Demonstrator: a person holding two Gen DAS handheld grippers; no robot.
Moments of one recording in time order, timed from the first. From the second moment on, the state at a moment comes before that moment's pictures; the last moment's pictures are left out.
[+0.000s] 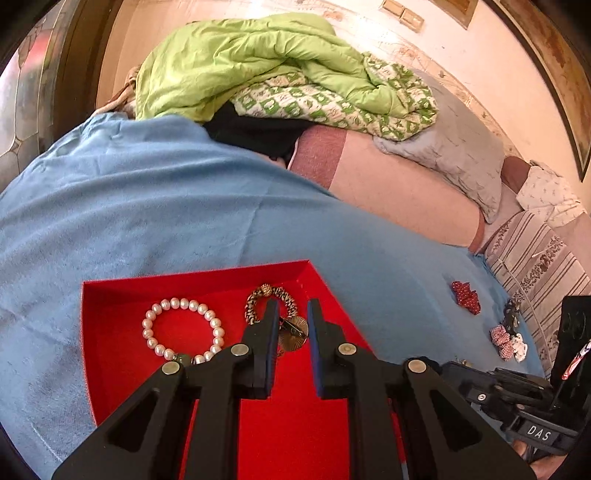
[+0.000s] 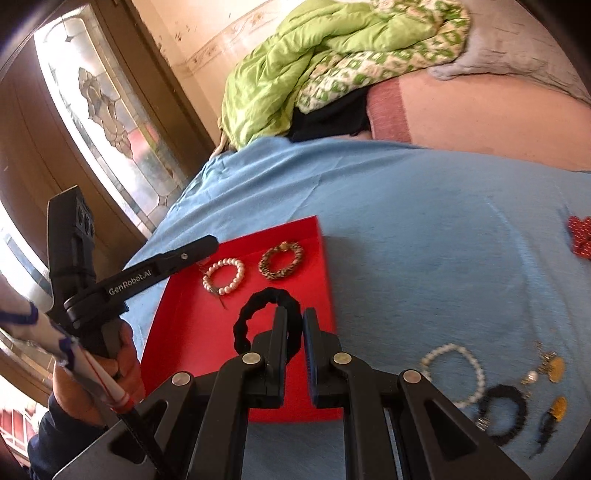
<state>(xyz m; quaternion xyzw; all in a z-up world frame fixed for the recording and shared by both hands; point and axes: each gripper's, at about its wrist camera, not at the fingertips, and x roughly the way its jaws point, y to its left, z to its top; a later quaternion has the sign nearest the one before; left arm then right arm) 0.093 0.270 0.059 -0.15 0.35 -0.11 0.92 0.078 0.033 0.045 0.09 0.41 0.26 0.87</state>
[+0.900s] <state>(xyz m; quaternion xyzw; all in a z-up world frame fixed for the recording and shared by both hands) 0.122 0.282 0.017 -0.18 0.42 -0.07 0.89 0.154 0.087 -0.001 0.04 0.48 0.21 0.85</state>
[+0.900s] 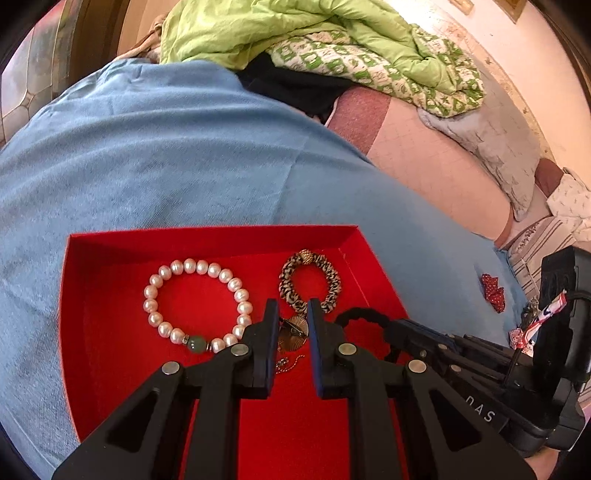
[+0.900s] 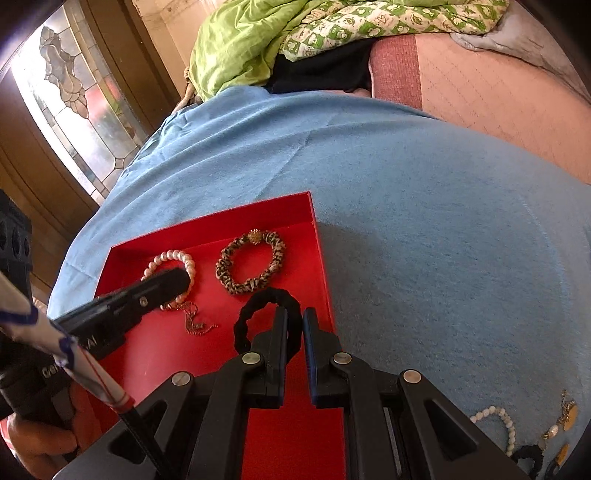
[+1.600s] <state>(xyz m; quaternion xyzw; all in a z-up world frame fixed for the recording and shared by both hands) 0.125 0.283 0.013 -0.19 0.44 -0.06 0.88 0.156 0.095 -0.006 0.02 0.49 0.20 0.85</state>
